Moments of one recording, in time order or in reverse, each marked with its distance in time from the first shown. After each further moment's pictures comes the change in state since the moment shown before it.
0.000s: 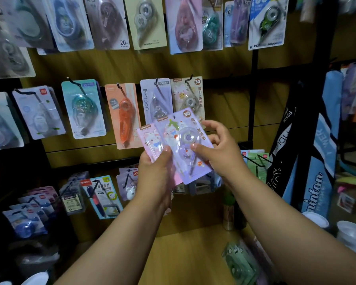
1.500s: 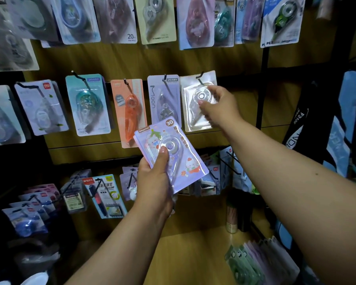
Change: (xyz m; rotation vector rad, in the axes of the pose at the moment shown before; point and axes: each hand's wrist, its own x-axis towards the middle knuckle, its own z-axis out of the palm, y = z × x) left_hand 0.005 -0.001 -0.017 -0.055 0.080 -0.027; right_hand 0.122 -0.013 0.010 -0.235 0.178 -0.071
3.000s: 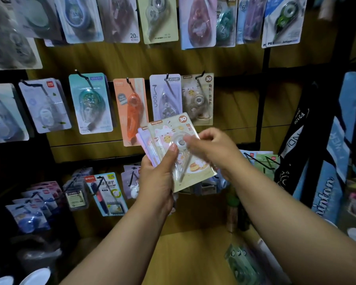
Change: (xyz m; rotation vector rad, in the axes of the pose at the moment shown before) left_hand 0.003 -0.004 -0.003 -0.014 -0.090 0.009; right_hand -0.111 -0.008 -0.007 0.143 -0.318 0.278
